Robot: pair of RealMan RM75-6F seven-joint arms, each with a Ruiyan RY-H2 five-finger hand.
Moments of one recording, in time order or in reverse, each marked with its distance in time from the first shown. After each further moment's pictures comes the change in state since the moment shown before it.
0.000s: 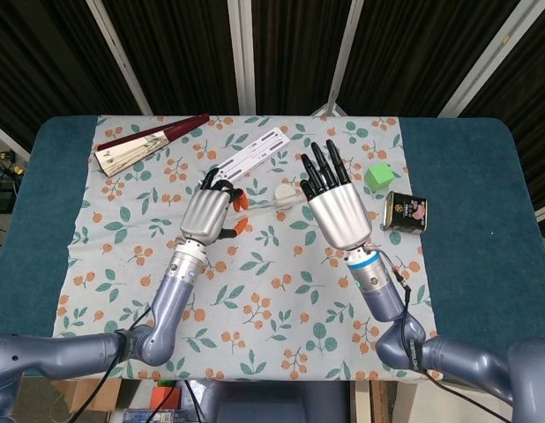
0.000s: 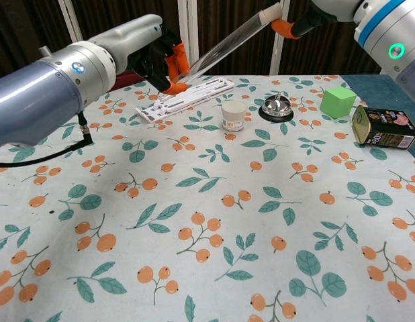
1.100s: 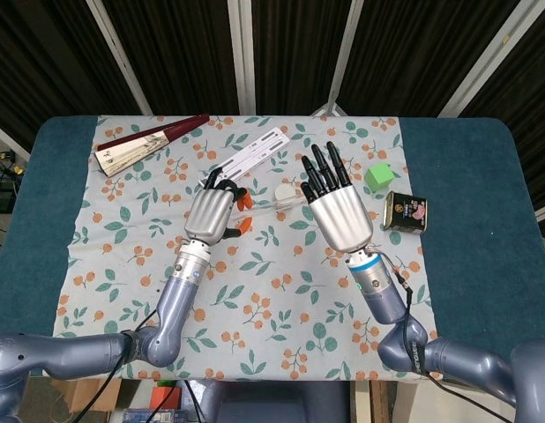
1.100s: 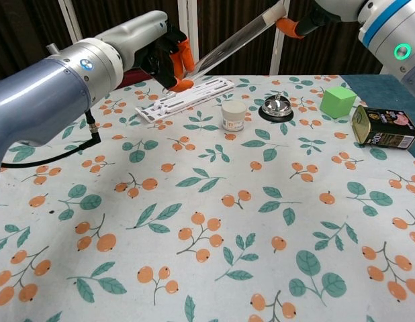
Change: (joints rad) left arm -0.015 -0.023 -0.019 -0.005 -0.014 0.018 0.016; right arm -0.009 0.014 -0.009 -0.021 -0.013 0.005 -0.011
